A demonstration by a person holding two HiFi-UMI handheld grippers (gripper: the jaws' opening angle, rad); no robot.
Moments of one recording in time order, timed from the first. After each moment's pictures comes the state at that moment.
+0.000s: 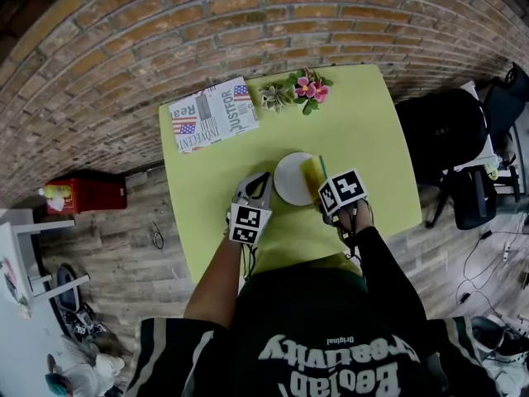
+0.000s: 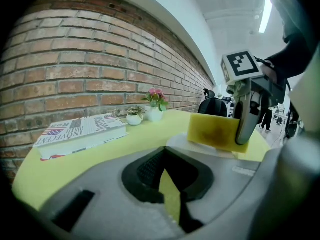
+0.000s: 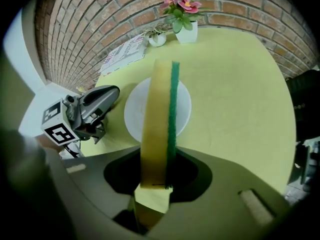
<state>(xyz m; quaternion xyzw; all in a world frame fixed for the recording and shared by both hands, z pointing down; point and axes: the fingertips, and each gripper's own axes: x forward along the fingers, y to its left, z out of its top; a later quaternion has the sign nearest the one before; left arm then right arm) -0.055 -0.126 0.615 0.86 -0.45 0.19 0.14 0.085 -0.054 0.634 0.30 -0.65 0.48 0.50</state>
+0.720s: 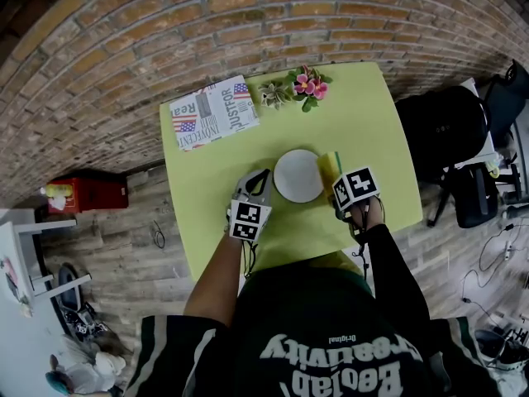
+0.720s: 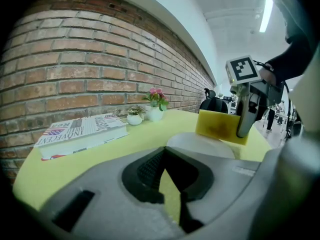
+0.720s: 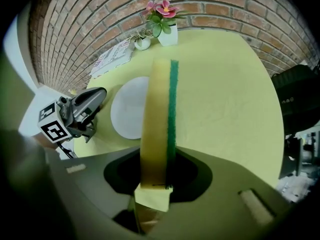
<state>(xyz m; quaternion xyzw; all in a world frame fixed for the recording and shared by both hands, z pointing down) -0.055 -0.126 0.615 0.86 -0.46 0.19 0.14 0.126 -0.058 0.633 0.34 -0.64 0.48 0.50</state>
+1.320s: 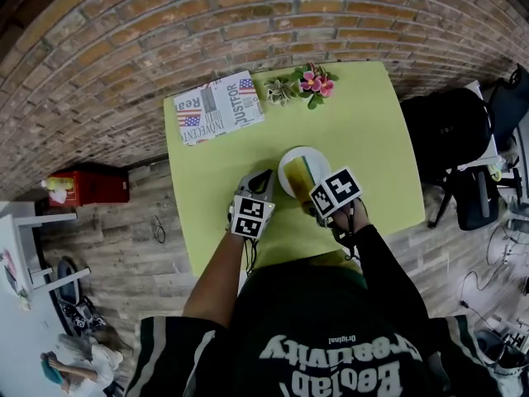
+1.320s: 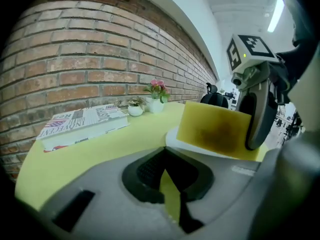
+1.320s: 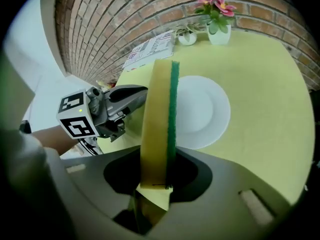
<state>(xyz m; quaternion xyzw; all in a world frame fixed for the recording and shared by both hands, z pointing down) -0.059 -0.116 0.625 0.84 -0.45 0.22 0.18 0.033 -0.033 0.616 0.21 -0.71 0.47 0.48</state>
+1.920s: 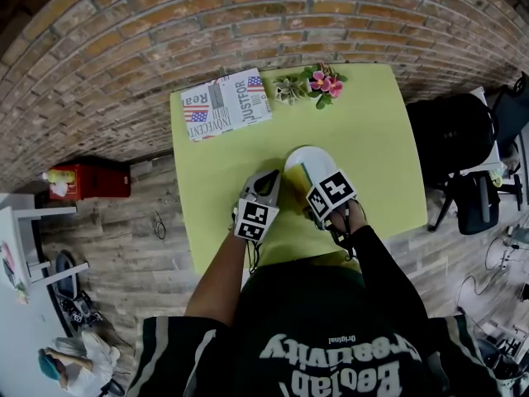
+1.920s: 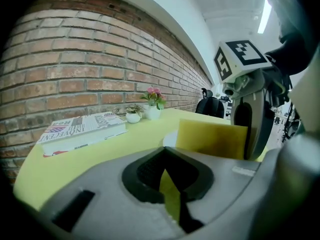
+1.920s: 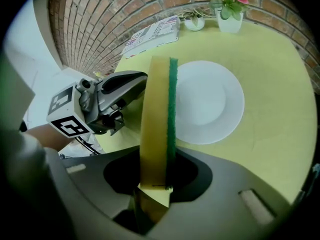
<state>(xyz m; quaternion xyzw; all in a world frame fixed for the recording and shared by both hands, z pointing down) -0.058 -0.110 0.616 0.86 -0.45 0.19 0.14 0.023 -0.015 0.634 0.19 -0.68 0.48 0.52</state>
